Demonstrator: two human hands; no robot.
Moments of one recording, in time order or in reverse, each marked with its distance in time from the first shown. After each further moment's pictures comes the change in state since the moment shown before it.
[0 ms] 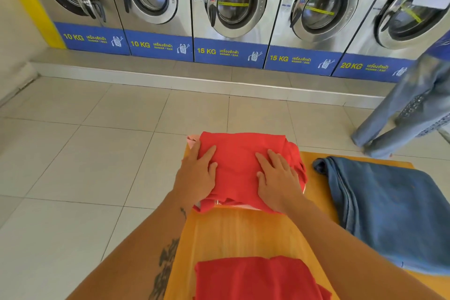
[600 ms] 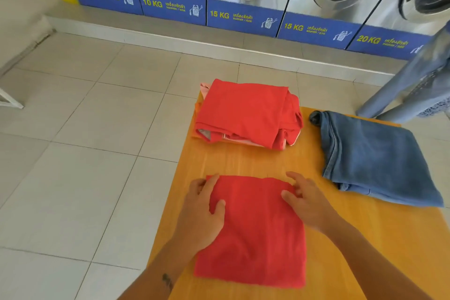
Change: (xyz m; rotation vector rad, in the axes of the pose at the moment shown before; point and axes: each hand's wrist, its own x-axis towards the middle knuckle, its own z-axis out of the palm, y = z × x) left_hand -0.258 0.022 0.020 -0.363 -0.061 -0.150; right_hand -0.188 0.049 0.008 0.451 -0.217 0.185
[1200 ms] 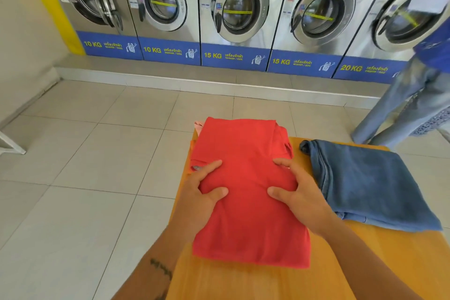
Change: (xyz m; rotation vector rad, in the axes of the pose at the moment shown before) left_hand 0.055 0.069 -0.058 -0.526 0.064 0.056; right_hand -0.003 -0.075 -0.049 0.487 0.132 -0.257
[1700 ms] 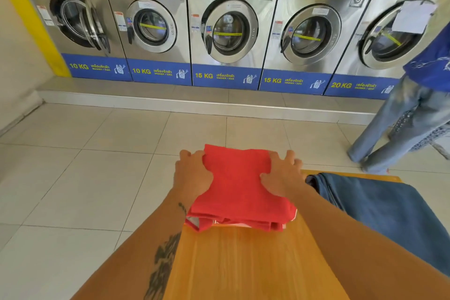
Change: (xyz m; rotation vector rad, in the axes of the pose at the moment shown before) left_hand 0.195 0.025 0.004 0.699 0.068 -0.014; right_hand 0.187 -0.014 0.013 -0.804 0.117 0.187
